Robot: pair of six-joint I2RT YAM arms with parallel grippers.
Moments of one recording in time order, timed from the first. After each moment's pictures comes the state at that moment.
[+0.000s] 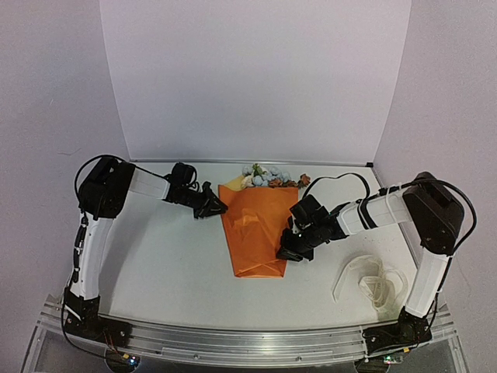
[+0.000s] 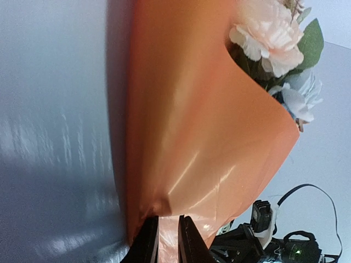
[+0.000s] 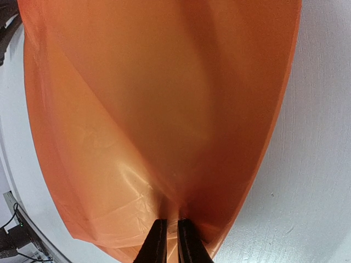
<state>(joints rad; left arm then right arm) -0.41 2.35 1.52 0.03 0.80 -0.93 0.74 1.87 1.00 -0.18 -0.22 0.88</state>
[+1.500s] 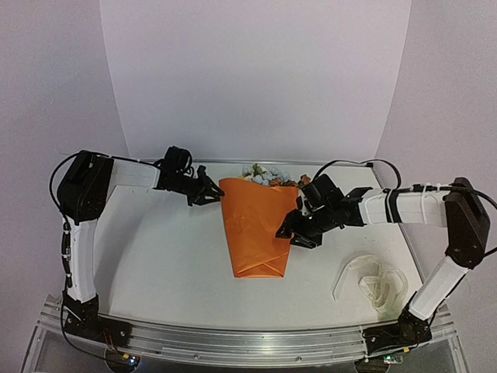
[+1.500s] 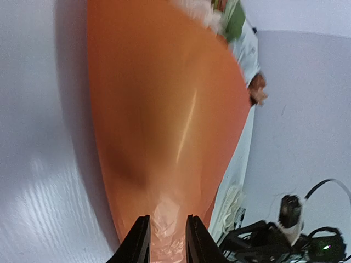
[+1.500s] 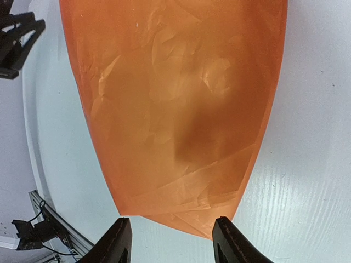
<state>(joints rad) -0.43 2.13 1.47 -0.09 0.70 -0.87 0.73 1.66 1.04 -0.33 -0.20 0.90</state>
